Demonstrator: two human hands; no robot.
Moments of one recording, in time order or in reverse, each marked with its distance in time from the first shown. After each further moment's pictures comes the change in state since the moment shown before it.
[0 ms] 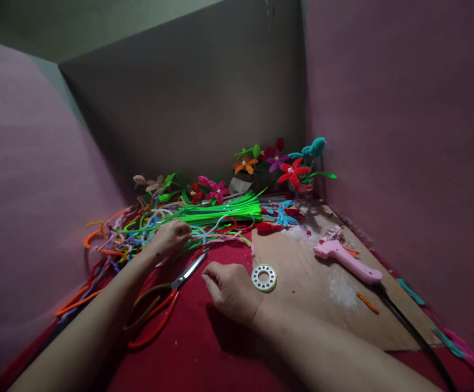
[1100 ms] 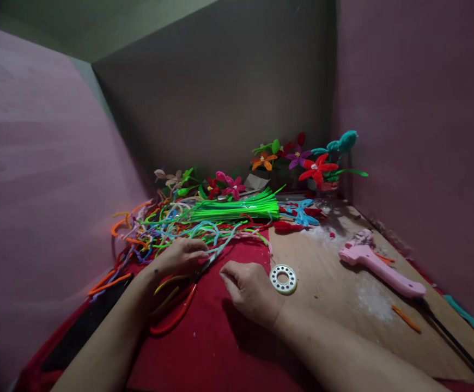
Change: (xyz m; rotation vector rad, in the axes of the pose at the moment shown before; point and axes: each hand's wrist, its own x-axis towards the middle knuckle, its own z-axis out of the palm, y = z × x) left_hand -0.058 0.016 -0.002 -0.440 -0.298 -0.012; right_hand -0.002 0.000 0.001 0.028 -0.032 -0.005
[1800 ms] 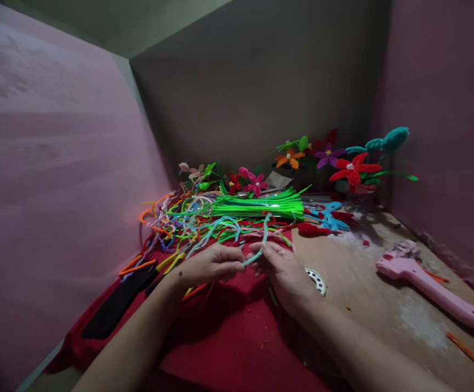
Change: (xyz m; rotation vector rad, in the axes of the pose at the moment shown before) left_hand -0.028 0.054 0.006 -0.498 -0.294 0.174; right_hand 0.017 0.001 -0.004 1.210 0.199 0.557
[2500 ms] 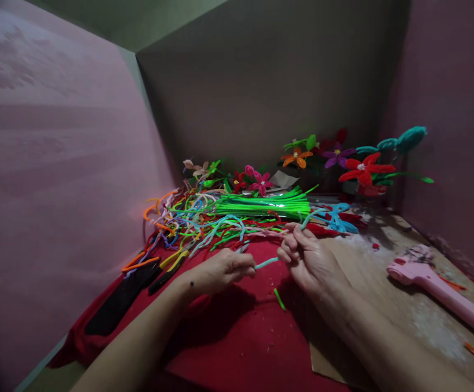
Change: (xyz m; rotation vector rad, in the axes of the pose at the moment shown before) left_hand 0.006 -0.007 0.011 0.473 0.053 0.157; right_hand 0.008 -0.030 -0.007 0.363 0.145 -0.057
